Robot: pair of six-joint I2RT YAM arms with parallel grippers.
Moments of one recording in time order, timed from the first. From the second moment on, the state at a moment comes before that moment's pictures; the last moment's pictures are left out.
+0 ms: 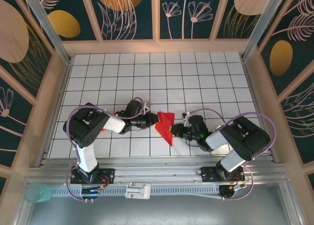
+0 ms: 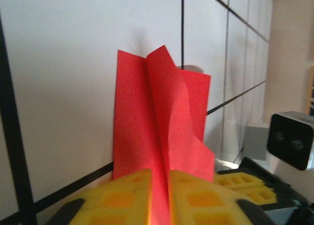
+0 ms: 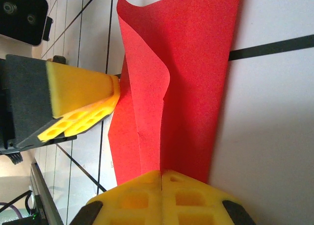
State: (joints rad) left arm -0.63 1.86 0.66 0.52 0.53 -1.01; right arm 0.65 1.57 0.21 0.79 -0.35 0.93
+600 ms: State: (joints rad) left arm -0.66 1.85 0.81 0.18 0.46 -0.77; right arm 0.66 1.53 0.21 0.78 -0.30 0.97
